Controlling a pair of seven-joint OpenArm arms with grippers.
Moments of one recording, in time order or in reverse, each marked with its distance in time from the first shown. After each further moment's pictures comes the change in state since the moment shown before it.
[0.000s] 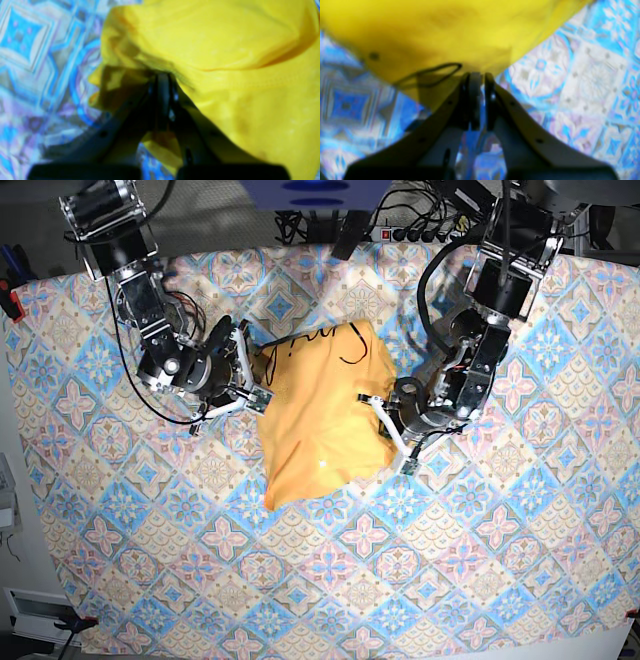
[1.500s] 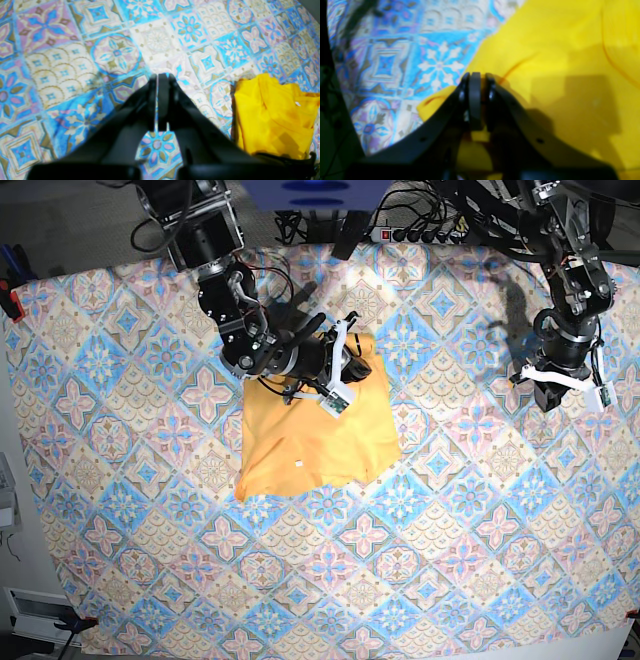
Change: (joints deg) left arm 29.6 6.7 -55.4 40.9 -6.6 0.1 4.7; right arm 1.2 -20.4 1.8 -19.1 13.7 -1.0 6.7
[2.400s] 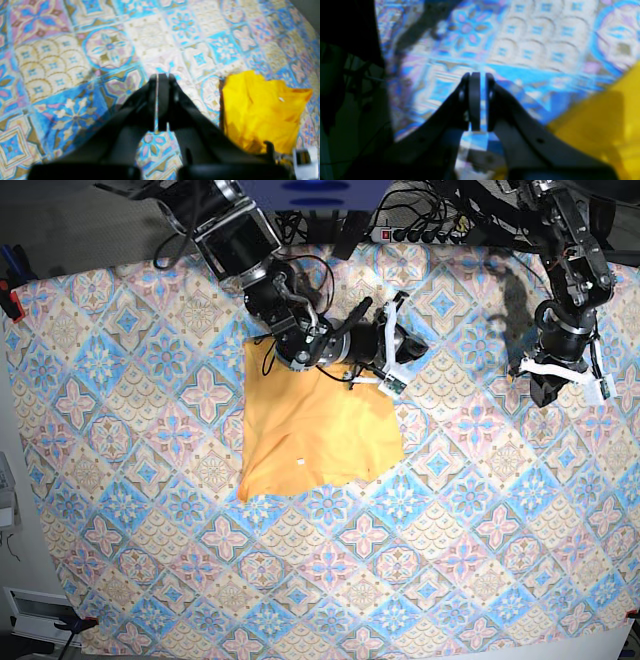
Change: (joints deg) left arm 2.3 0.1 0.0 1.2 -4.7 0.0 -0.2; right arm 4.5 -5.4 -9.3 -10.4 -0.2 0.1 6.3
